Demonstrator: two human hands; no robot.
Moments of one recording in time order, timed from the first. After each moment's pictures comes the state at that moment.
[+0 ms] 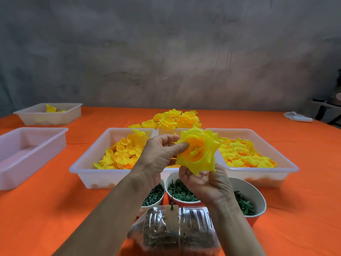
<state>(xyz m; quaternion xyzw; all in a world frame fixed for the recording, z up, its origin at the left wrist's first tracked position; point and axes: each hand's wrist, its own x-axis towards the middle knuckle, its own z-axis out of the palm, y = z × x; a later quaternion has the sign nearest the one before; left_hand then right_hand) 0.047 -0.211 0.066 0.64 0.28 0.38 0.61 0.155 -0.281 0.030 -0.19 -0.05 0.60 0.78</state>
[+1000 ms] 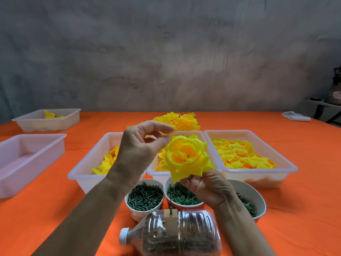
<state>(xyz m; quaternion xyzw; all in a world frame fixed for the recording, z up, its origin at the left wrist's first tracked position) 0.015 -0.218 0.094 0.73 0.17 0.52 0.42 0.171 -0.273 0.015 -0.26 -0.23 0.59 0.73</state>
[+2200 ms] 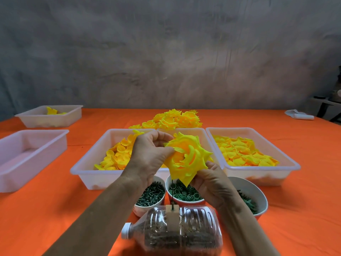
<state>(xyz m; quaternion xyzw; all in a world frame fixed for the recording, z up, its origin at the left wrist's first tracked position) 0.033 -0.220 0.077 0.66 0.32 0.44 0.52 0.169 -0.277 0.006 -0.31 -0.35 0.51 0.72</state>
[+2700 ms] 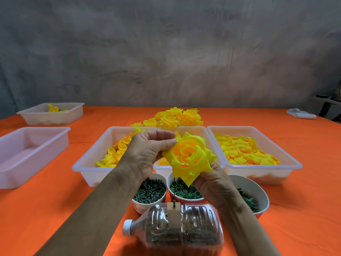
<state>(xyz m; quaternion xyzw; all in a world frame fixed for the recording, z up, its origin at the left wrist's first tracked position) 0.029 -0.206 0.077 0.58 0.26 0.42 0.65 0.168 -0.279 0.004 -0.29 -0.35 0.52 0.72</state>
